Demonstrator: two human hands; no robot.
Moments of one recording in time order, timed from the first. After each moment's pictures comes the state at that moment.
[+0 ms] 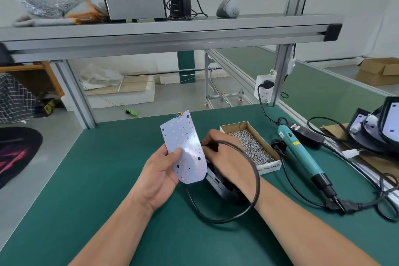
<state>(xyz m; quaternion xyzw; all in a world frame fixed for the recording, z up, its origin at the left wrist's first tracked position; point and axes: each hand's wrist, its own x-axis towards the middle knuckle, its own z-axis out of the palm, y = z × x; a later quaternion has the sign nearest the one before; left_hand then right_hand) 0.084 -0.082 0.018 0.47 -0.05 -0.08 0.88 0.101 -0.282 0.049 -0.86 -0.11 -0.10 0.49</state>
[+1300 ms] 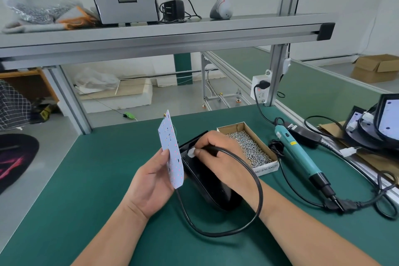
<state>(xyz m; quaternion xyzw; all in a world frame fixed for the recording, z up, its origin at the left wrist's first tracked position) 0.082 -0.077 0.018 0.40 -0.03 -0.14 0.91 0.088 -0.283 0.056 -0.83 -0.20 -0.17 0.50</state>
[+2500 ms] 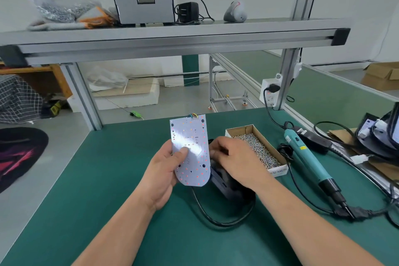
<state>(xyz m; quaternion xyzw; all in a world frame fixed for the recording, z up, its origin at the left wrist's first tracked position) 0.080 -0.079 0.031 0.59 -0.04 -0.05 0.81 0.105 -0.293 0.052 -0.90 -0.16 -0.06 0.41</state>
